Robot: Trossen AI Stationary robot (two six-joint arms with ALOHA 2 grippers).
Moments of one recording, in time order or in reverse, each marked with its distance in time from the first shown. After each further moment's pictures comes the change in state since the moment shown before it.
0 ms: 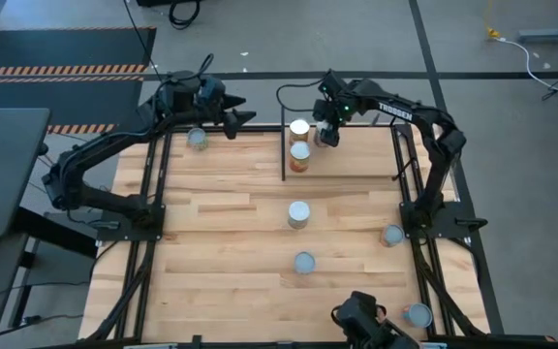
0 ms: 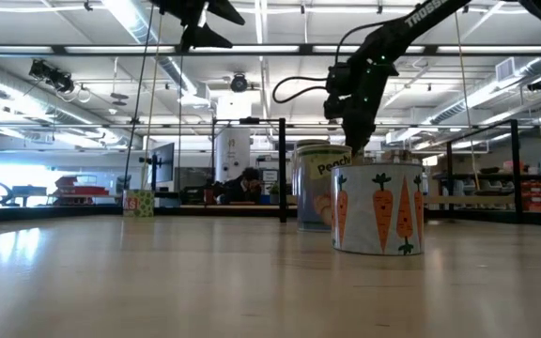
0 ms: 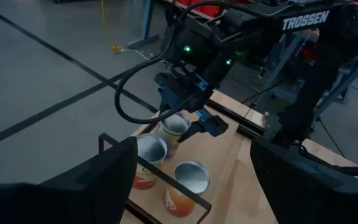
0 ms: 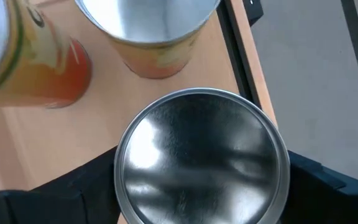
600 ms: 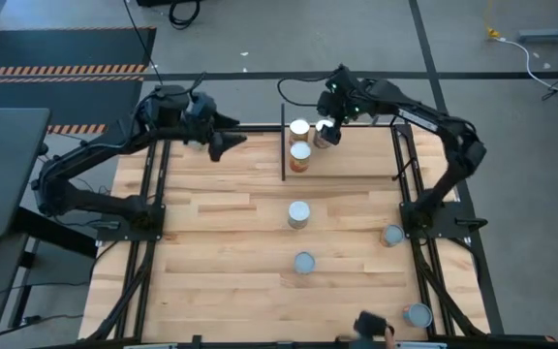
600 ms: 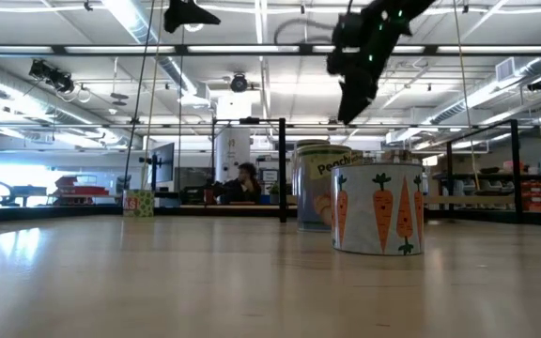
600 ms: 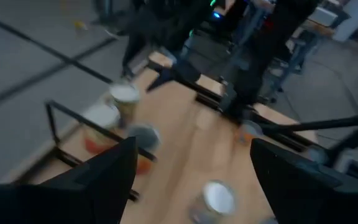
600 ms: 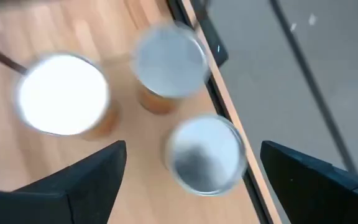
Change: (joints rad) left arm -0.137 -0.127 0.000 -0.190 0.033 -0.029; right arm 0.114 -0.199 0.001 0.008 0.092 0.143
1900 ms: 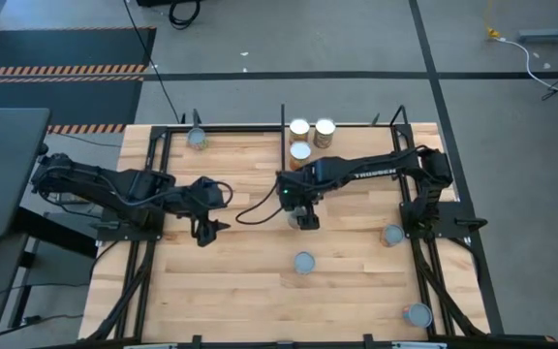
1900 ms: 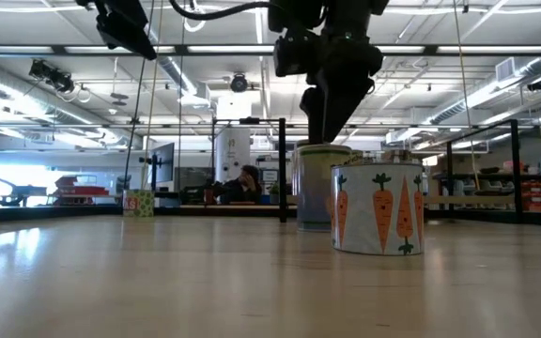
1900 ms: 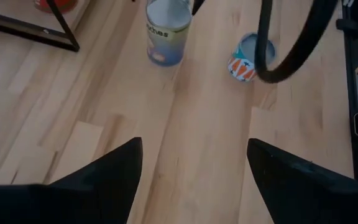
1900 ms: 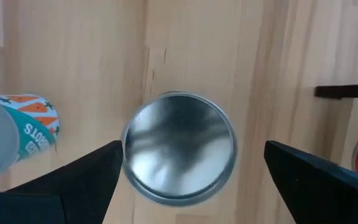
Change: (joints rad) left arm -0.675 -0.059 -0.285 -0.253 -0.388 -0.191; right arm 0.645 0.248 0.008 -0.075 0.020 0.219
